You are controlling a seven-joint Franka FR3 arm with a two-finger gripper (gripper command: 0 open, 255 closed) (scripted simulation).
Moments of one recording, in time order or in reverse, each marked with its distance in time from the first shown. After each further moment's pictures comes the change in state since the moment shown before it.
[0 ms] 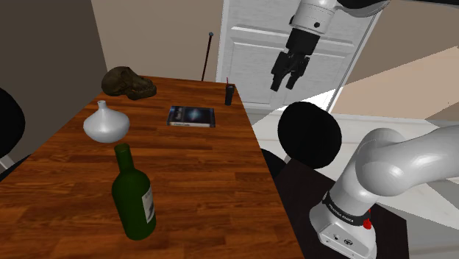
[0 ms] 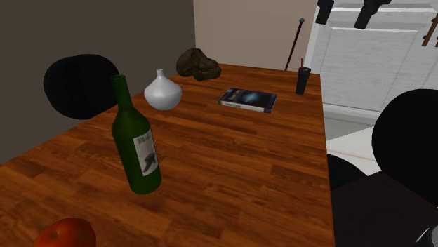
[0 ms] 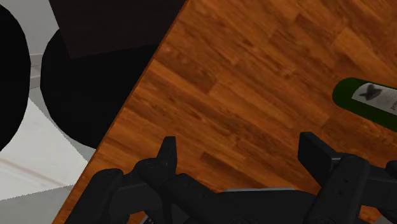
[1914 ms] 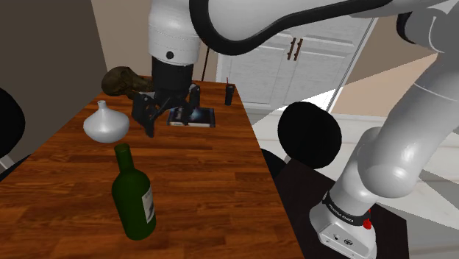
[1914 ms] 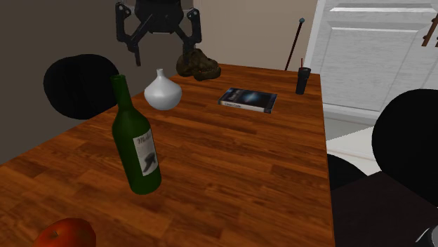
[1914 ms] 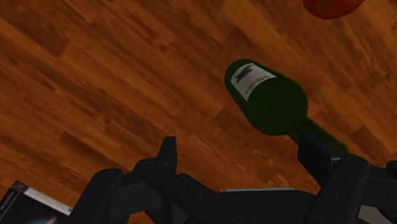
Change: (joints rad) arm 0.109 0.756 0.546 0.467 -0.083 0.332 0.551
